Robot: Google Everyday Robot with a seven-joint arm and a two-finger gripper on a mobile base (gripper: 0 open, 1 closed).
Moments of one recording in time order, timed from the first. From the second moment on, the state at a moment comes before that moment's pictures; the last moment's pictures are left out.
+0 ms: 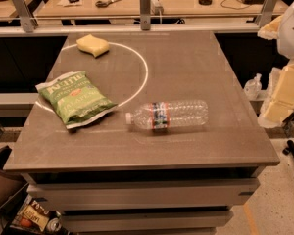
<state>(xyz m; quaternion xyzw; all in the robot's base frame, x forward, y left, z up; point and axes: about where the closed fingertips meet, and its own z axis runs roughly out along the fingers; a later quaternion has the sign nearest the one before) 0.438 -0.214 0.987 -0.60 0.78 -0.05 0.18</state>
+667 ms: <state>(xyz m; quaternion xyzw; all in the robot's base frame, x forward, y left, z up) 0.460 -0.183 0.965 -0.62 0.76 -0.02 0.17</state>
